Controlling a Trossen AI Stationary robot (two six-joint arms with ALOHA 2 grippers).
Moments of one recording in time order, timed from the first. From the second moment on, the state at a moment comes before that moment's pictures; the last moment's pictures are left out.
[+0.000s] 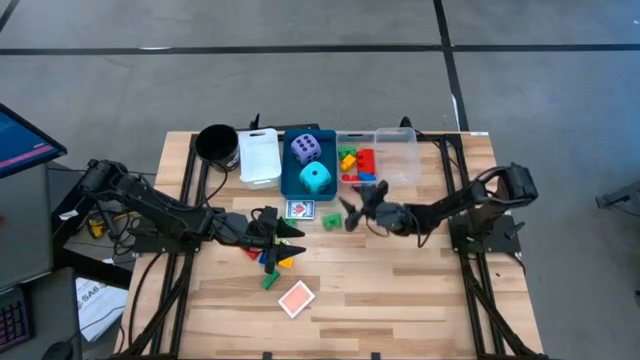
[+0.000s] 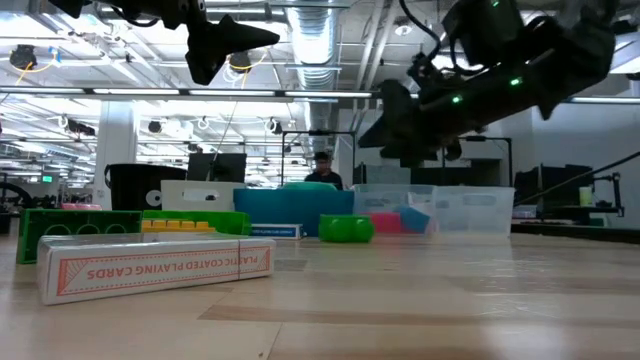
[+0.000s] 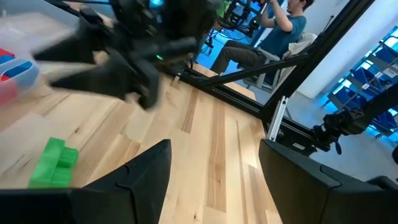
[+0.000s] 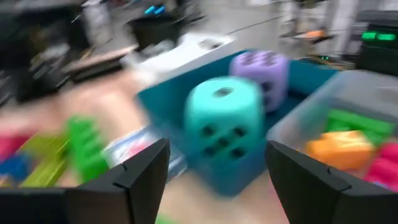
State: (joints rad) left arm -0.33 1.24 0.62 0.41 -0.30 -0.54; right arm 0.10 1.64 0.54 0.77 0.73 0.33
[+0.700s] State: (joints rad) left arm -0.33 1.24 0.62 0.38 -0.17 -0.43; right arm 0.10 1.64 0.53 0.57 0.37 0.10
